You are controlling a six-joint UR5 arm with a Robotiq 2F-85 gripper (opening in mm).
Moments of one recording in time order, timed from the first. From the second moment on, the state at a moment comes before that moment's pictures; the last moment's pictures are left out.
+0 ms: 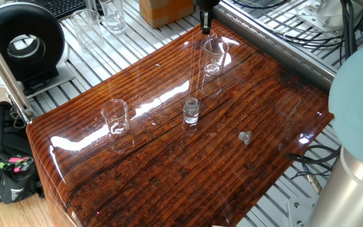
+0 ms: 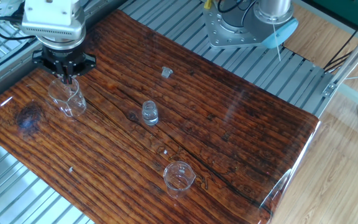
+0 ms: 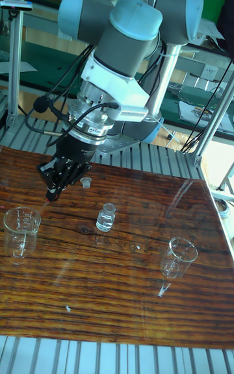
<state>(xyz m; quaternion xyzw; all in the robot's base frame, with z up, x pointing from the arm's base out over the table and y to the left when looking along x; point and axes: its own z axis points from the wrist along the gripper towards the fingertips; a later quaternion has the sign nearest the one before) 0.604 -0.128 0.177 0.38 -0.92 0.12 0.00</state>
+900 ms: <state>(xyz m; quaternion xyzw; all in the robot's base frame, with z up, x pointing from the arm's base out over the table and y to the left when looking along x) 0.579 -0.103 0.219 0.35 -0.93 0.14 0.03</state>
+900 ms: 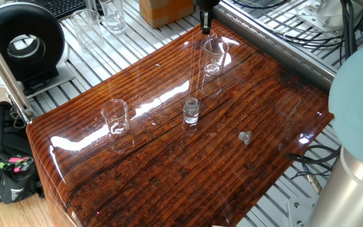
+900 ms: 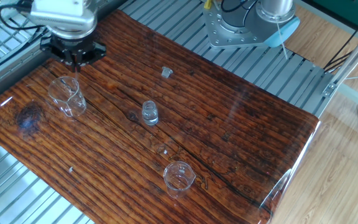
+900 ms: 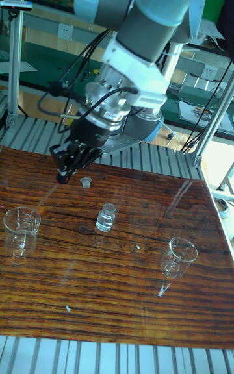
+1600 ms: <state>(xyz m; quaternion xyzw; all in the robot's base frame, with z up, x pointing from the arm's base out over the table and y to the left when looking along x) 0.550 -0.027 0.225 0.28 -0.96 0.02 0.00</state>
